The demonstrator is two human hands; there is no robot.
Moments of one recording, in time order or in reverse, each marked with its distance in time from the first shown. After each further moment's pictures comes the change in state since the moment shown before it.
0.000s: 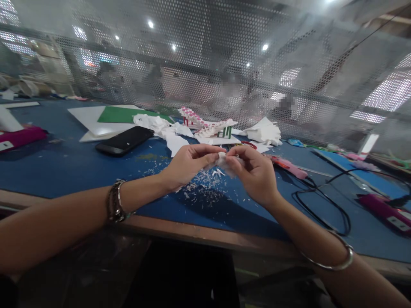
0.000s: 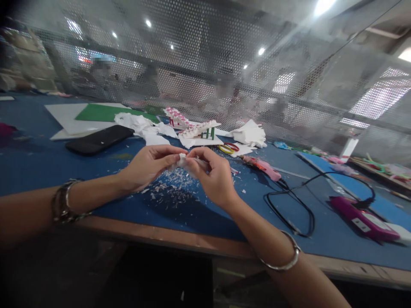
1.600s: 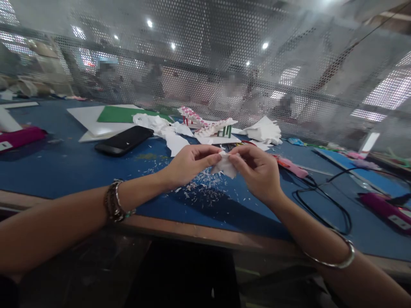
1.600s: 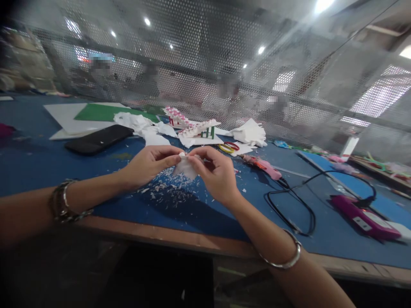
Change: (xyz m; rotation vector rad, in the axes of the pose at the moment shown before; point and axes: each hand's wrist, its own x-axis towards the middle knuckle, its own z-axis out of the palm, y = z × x) left_hand -0.001 0.011 -0.001 0.297 -0.067 0.020; right_hand 0.002 0.001 0.001 0.104 0.042 -0.040
